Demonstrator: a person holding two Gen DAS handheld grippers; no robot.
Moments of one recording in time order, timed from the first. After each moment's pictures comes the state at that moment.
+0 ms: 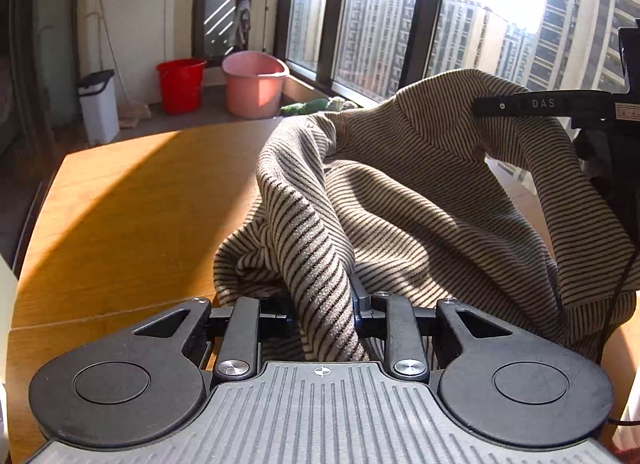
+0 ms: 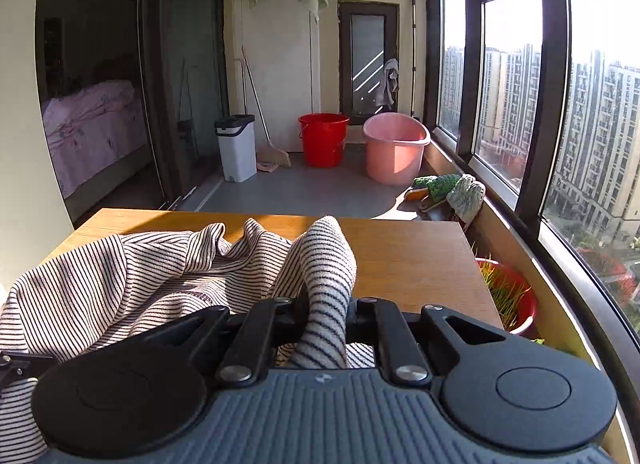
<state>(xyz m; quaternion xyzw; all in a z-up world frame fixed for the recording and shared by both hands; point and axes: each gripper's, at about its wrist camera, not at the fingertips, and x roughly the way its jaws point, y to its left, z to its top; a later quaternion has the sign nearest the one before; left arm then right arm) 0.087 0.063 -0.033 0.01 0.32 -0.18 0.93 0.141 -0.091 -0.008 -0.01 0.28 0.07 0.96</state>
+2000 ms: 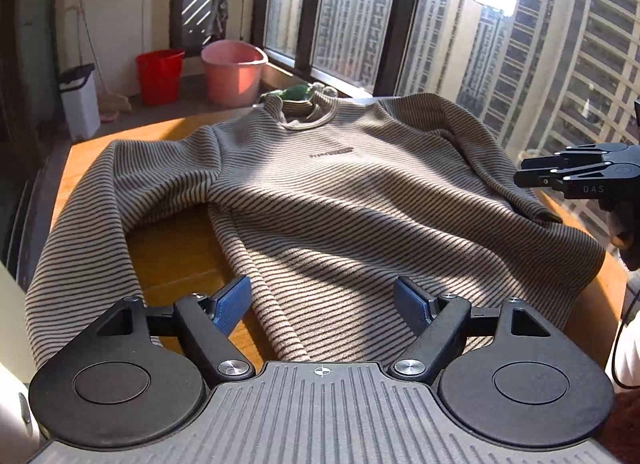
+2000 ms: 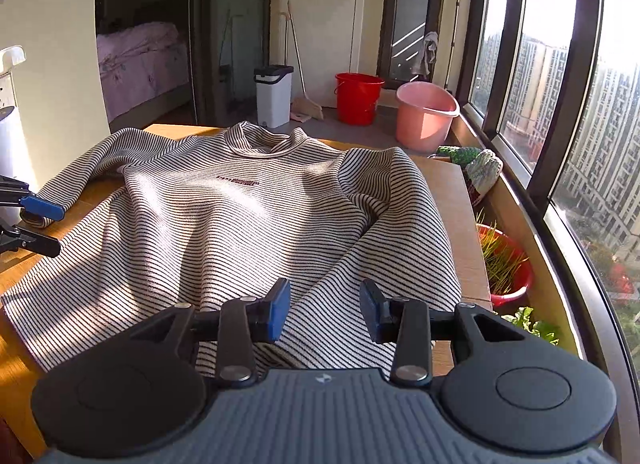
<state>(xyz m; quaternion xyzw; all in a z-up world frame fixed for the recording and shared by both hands) 0.054 0.107 -0.026 0.02 0.37 -0.25 0.89 0.021 -0.106 0.006 -0.07 0.33 0.13 0.93</state>
